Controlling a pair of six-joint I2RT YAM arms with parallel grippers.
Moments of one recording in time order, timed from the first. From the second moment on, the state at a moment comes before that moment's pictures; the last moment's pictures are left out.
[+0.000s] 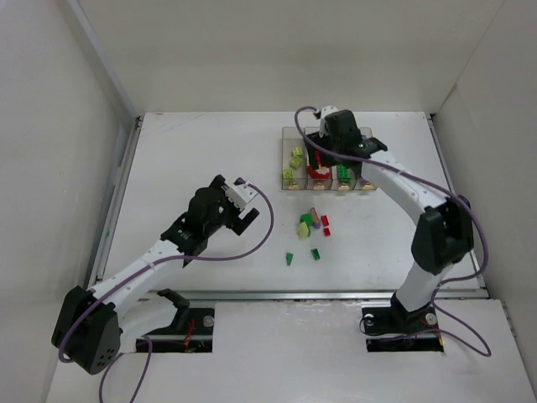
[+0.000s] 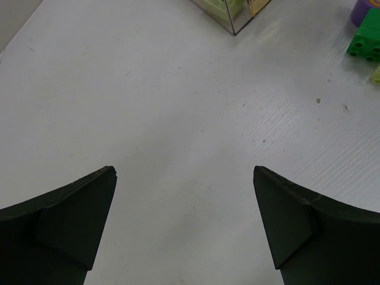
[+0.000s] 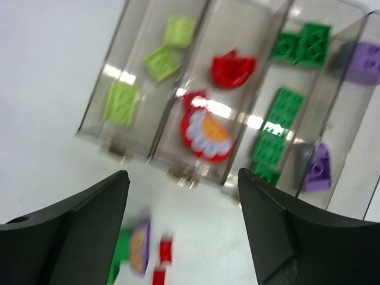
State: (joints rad) left arm -0.56 1.02 0.57 0.01 -0.01 0.37; right arm 0.41 1.82 1.58 -0.47 0.09 0.06
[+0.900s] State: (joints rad) left arm -0.62 0.98 0.43 0.19 -0.39 0.24; right arm 0.94 1.67 1.11 -0.61 -0.01 0.46
